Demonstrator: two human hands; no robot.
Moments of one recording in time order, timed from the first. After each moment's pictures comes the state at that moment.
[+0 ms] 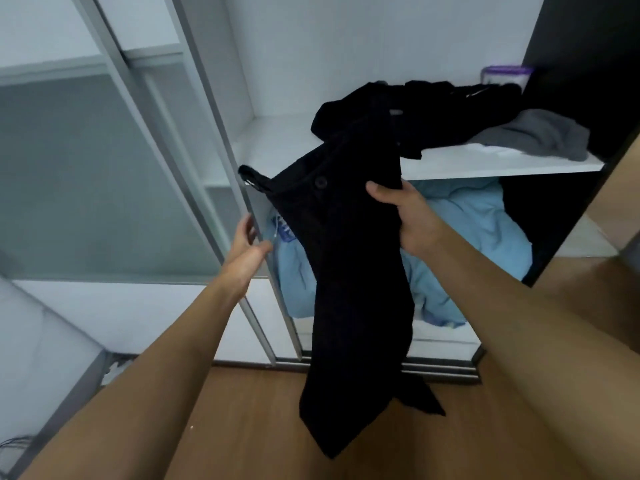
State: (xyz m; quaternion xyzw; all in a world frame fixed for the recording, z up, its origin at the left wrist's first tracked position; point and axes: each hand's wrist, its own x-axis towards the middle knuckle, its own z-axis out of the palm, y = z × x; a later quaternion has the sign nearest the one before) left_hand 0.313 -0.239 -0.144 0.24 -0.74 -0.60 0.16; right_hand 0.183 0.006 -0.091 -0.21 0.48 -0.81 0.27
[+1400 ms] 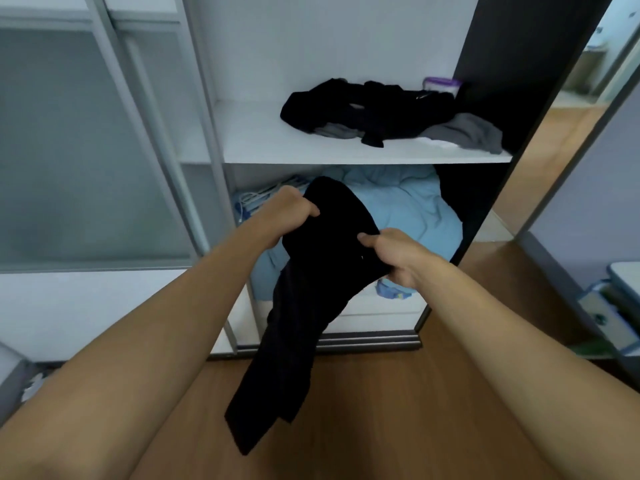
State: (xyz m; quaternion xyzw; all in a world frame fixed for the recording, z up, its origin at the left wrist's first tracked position) left_hand 0.347 -0.188 -0.078 0.14 -0.86 -0.49 0.03; right_hand 0.328 0.012 -0.116 0.01 0.75 -0.62 0.24
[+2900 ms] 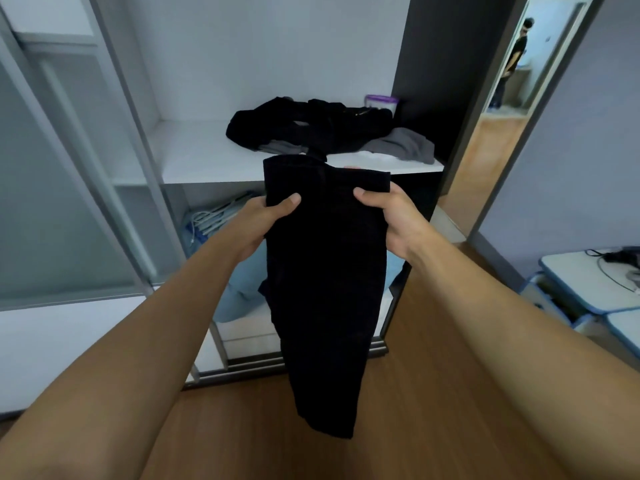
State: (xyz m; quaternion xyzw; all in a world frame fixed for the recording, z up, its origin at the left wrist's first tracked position) left_hand 0.312 -0.134 -0.088 -0.01 -0.71 -0.71 -0.03; right_hand 0.304 0.109 -0.048 -0.13 0.60 -0.78 0.13
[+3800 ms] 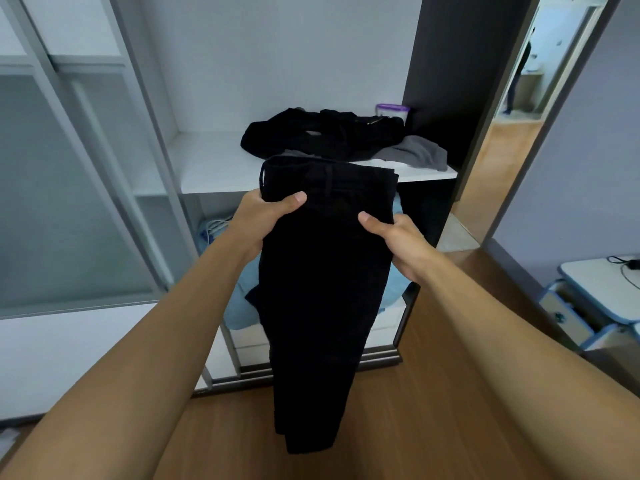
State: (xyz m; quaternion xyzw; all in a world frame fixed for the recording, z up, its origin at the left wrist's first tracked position) left_hand 0.327 -0.147 -0.062 0.02 -0.68 -0.72 0.08; right_hand 0.300 0.105 -0.083 -0.11 0.69 -0.70 0.12
